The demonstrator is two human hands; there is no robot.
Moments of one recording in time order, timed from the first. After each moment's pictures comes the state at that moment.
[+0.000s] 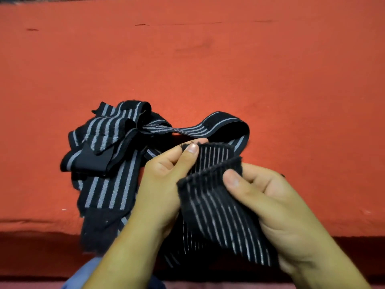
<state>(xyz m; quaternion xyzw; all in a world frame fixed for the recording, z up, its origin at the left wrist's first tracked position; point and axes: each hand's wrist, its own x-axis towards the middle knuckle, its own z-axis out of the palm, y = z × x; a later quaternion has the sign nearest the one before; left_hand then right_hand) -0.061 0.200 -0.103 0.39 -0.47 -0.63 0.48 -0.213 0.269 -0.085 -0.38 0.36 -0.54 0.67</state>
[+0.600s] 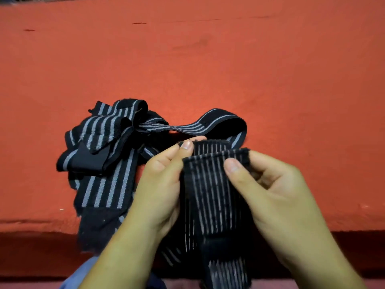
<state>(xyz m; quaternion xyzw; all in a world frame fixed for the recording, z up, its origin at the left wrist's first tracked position) -0.068 0.203 -0.103 0.38 -0.43 -0.66 0.49 -0.212 0.272 -0.081 -0.45 0.47 -0.60 0.47</state>
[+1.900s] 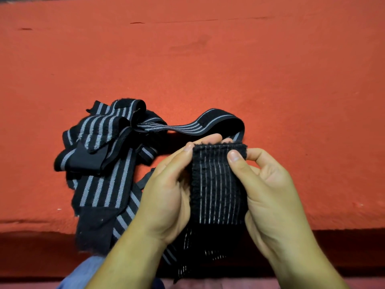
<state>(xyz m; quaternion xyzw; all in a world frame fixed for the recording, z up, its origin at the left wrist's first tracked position) -0.077 0.211 -0.098 0.27 -0.38 -0.75 0.48 -0.205 0.258 -0.097 -0.27 0.44 -0.67 0.53</state>
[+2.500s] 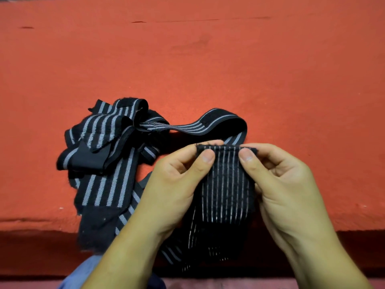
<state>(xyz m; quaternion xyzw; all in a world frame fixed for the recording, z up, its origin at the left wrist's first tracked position) -0.068 0.205 -0.106 0.35 -0.56 -0.60 0.45 -0.225 0.255 -0.104 -0.34 0.47 -0.68 0.44</state>
